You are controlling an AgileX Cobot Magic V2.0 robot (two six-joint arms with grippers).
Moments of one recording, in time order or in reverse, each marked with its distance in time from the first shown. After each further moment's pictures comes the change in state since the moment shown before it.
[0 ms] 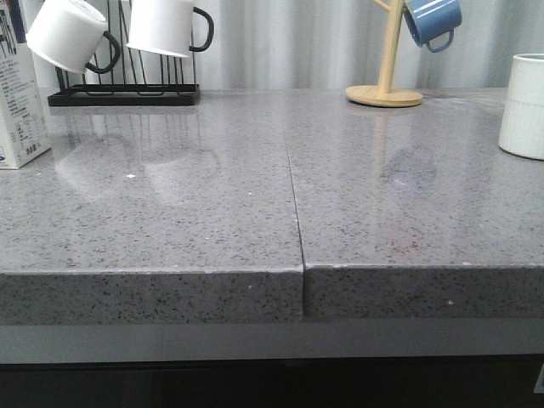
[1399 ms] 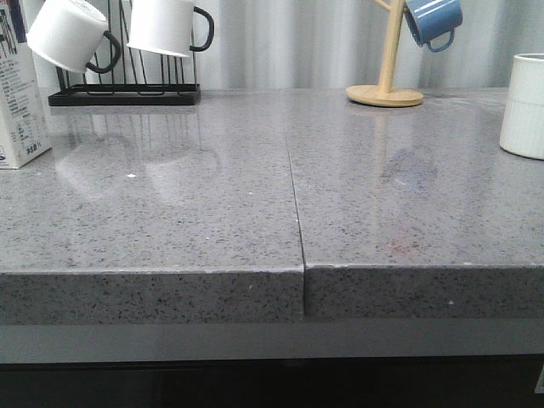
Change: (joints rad) left arm 0.000 0.000 0.000 0.000 0.000 0.000; right arm -0.252 0.713 -0.114 0.047 -0.462 0.000
